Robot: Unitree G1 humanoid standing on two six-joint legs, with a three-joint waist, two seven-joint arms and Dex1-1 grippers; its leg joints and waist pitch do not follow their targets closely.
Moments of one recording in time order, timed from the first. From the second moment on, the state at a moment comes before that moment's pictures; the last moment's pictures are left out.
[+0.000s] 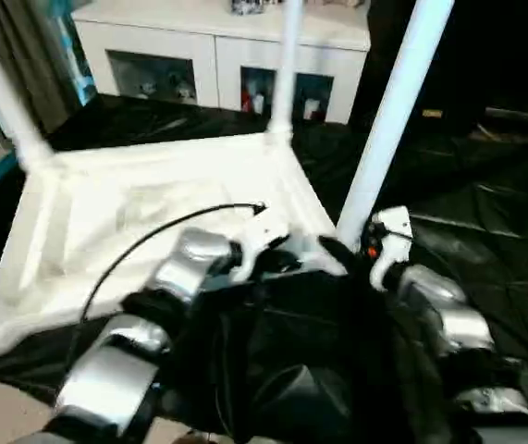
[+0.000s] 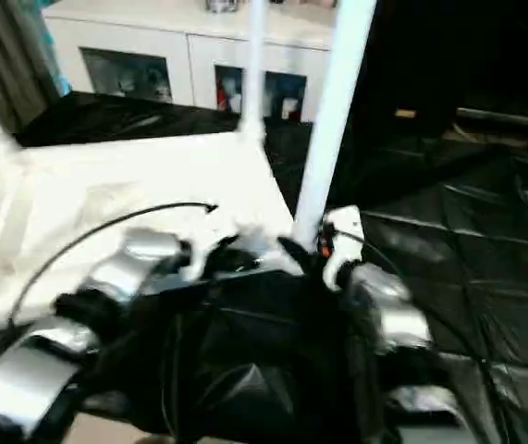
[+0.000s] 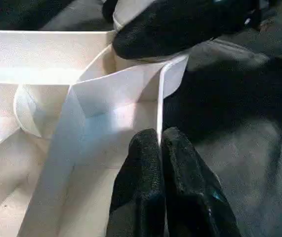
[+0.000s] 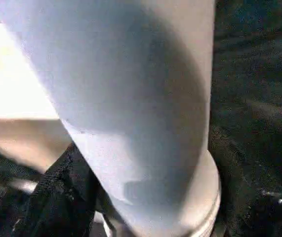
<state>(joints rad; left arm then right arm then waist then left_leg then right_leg) -0.79 0.10 -0.24 0.94 0.10 0.05 -0.90 -0.48 -0.14 -0.09 0.65 0.20 0.15 0.53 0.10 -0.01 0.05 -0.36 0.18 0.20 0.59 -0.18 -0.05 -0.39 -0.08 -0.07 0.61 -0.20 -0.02</state>
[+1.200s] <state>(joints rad) -0.69 0.28 -0.28 0.75 0.03 0.04 -1.36 -0.42 -0.38 0.09 0.53 0.23 0.15 1.19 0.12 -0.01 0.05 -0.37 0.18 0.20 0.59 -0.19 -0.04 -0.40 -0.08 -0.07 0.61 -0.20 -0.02</state>
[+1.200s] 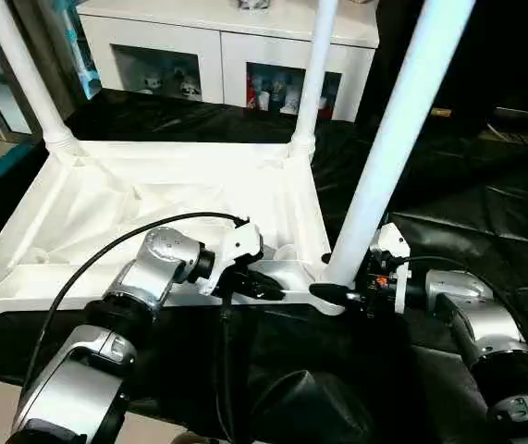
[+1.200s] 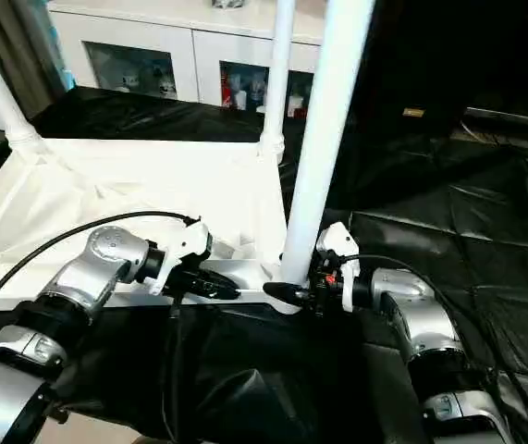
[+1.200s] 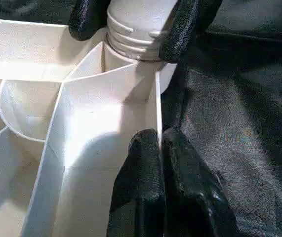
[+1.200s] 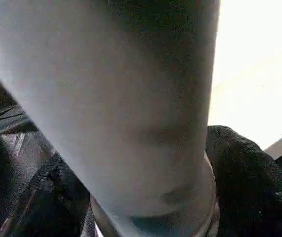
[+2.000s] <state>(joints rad) -0.81 0.08 -0.23 0.96 0.09 0.06 -0.85 -0.52 -0.09 -0.09 0.72 0.16 0.04 0.38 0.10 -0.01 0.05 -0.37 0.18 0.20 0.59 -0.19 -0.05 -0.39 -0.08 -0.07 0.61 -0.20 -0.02</state>
